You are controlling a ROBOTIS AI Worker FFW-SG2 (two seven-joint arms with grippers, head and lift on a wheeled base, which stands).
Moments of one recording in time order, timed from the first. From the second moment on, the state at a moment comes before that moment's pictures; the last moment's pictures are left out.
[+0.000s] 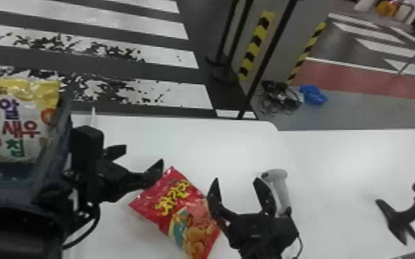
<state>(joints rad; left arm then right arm) 0.00 0.00 -0.30 -1.69 0.07 0.46 -0.35 0.54 0.00 -0.03 -1.83 0.02 -0.28 -0.05</state>
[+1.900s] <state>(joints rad) 0.55 0.22 0.04 -2.06 0.18 -0.17 -0.17 0.22 0.00 -0.48 -1.95 -0.48 1.13 0.37</state>
